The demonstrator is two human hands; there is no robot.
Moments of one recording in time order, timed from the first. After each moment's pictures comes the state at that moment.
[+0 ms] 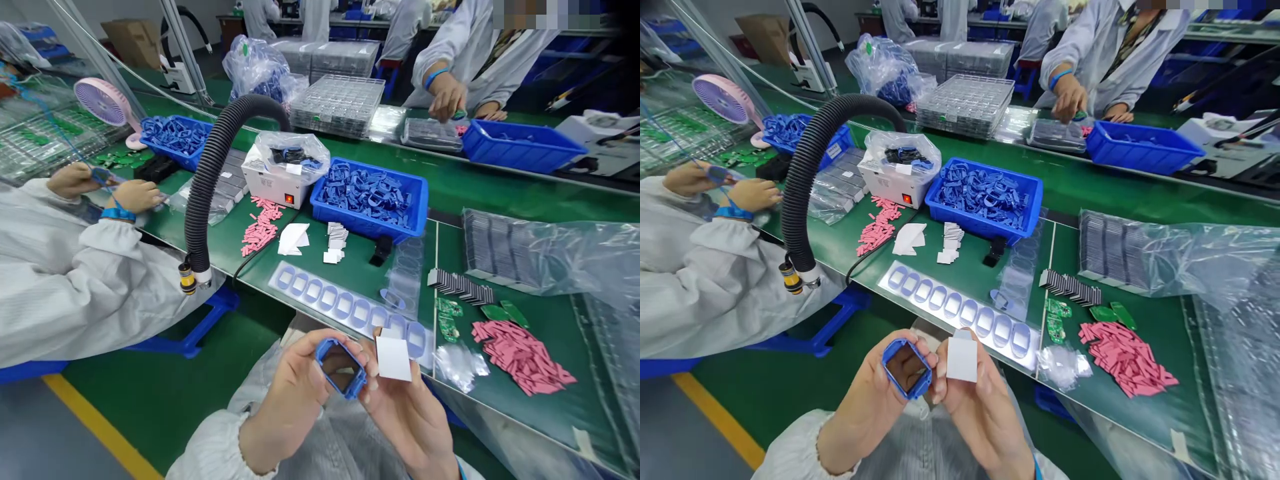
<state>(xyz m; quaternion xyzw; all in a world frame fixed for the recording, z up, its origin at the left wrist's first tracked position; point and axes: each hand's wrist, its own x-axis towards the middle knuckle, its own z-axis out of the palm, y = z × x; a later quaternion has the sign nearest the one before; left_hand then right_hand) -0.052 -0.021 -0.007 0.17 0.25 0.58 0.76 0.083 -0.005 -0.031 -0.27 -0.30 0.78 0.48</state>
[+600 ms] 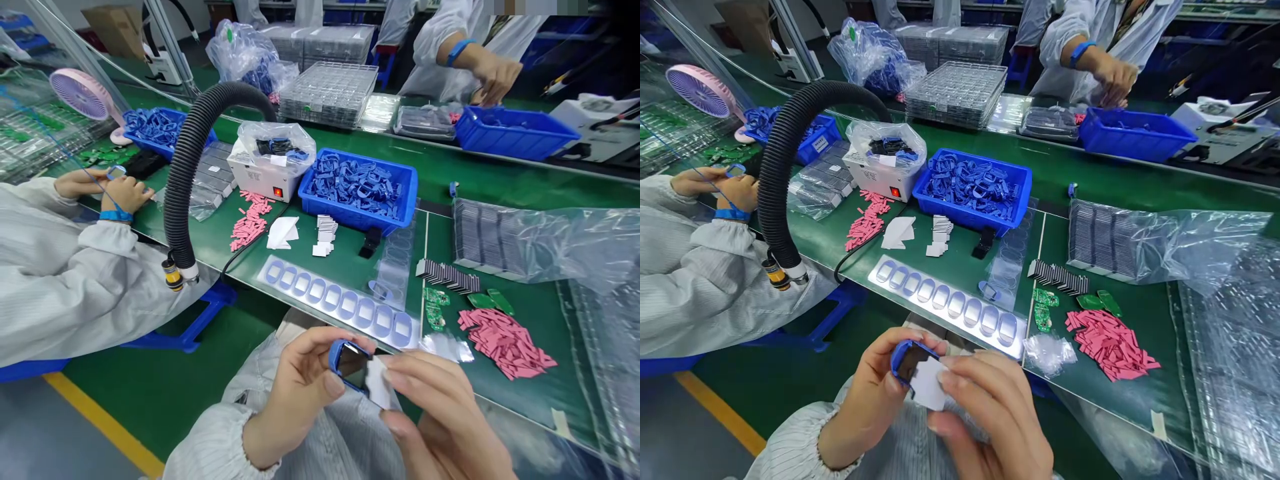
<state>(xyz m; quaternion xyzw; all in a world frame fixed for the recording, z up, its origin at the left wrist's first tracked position) -0.029 -0.020 -0.011 0.26 0.28 0.59 0.71 0.113 -0.019 -0.006 -0.40 -0.71 0.18 0.55</state>
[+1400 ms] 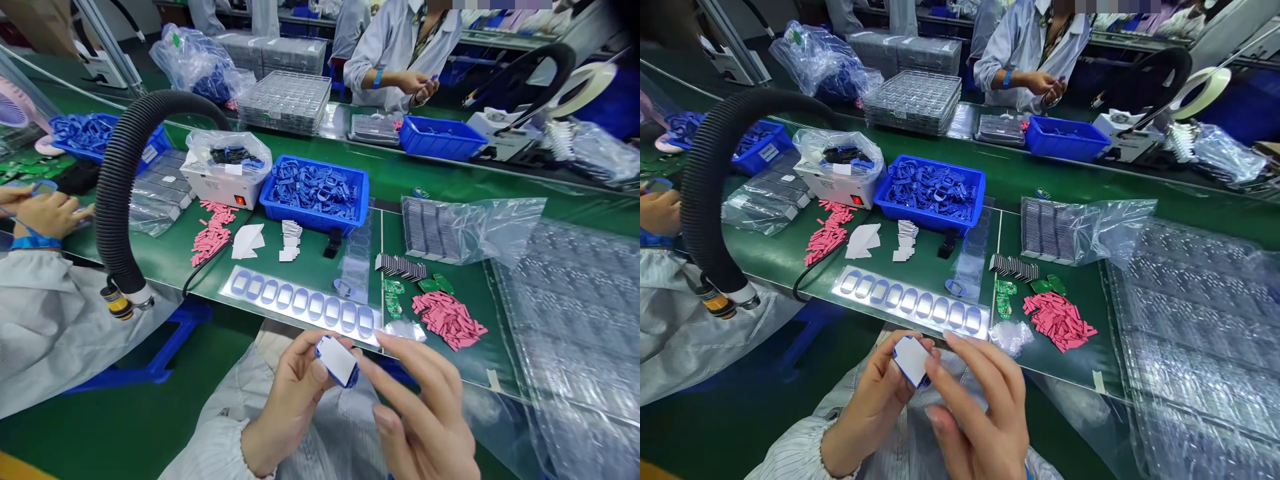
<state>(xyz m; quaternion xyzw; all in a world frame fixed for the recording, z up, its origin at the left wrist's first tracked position) 0.000 -0.012 -0.021 0.14 0.31 0.51 0.79 0.139 -0.023 -0.006 -0.47 -0.77 0.05 0.44</state>
